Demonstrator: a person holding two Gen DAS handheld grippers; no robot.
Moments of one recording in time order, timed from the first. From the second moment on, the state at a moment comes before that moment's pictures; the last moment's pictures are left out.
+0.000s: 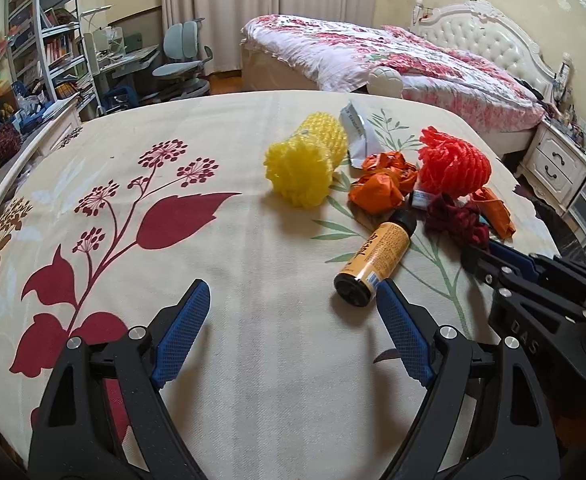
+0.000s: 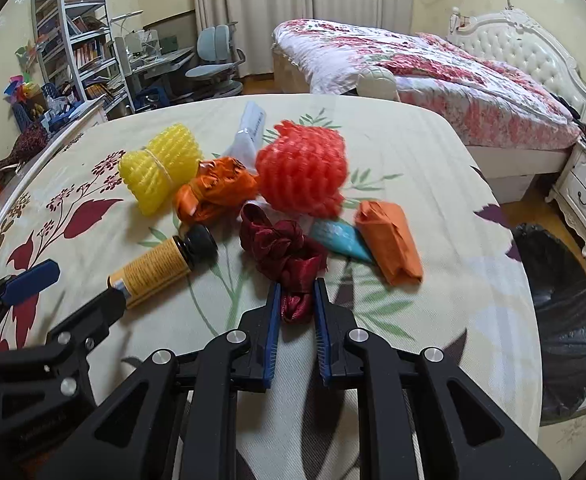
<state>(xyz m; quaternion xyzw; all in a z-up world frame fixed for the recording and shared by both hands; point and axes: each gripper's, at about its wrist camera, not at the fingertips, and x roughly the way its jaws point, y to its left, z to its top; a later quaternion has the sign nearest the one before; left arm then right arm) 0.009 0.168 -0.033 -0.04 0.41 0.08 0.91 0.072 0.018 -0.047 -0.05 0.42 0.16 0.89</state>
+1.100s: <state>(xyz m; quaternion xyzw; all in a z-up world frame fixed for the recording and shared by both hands) 0.024 0.142 -0.040 -0.02 0.43 0.00 0.90 0.060 0.000 -0.046 -0.05 0.41 0.15 0.90</state>
